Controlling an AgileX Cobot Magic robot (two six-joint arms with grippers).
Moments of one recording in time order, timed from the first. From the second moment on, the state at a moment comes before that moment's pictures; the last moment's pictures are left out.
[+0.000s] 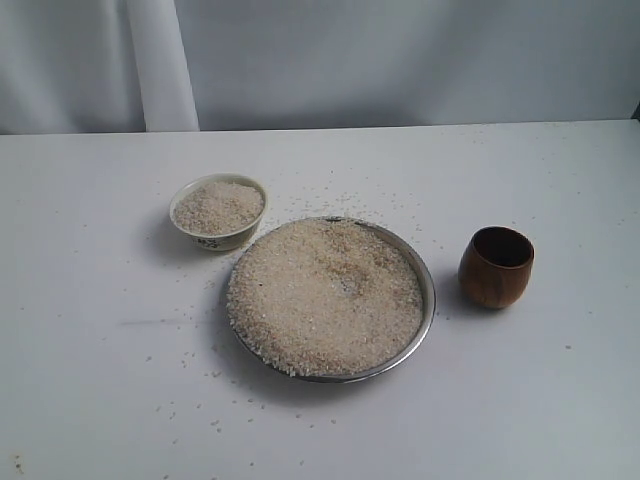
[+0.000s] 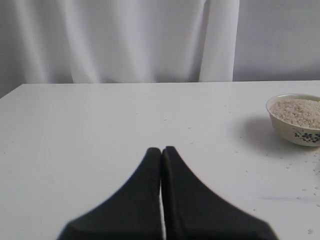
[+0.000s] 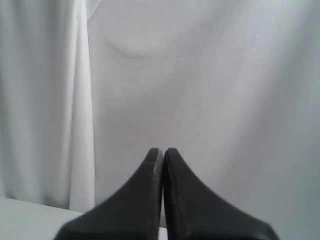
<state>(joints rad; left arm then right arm) -0.01 0.00 0.00 -0.04 0.35 0.04 0.34 0.52 -0.54 0.28 -0.07 -0.27</state>
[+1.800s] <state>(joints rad) -0.01 0.00 0.00 -0.04 0.35 0.04 -0.03 0.01 0.00 -0.05 0.26 0.06</state>
